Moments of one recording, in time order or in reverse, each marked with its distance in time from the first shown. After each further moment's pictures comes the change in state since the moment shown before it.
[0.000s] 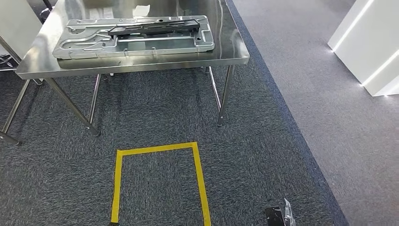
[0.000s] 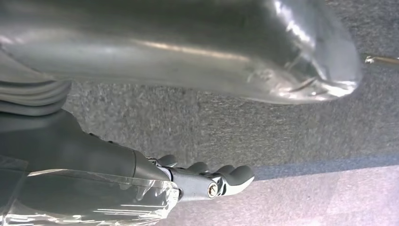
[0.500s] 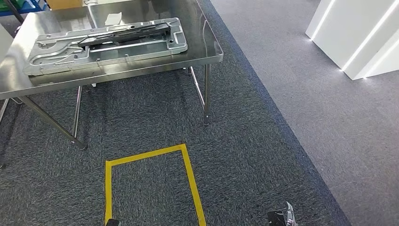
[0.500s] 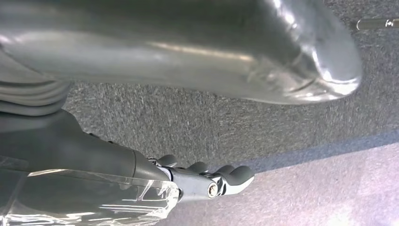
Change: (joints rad) left arm -0.001 -0.003 -0.016 -0.002 0.011 0.082 -0.359; right arm 0.039 0.019 -0.023 -0.040 0.009 0.008 -0.016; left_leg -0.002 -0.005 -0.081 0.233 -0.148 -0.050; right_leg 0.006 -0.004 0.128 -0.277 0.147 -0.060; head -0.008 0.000
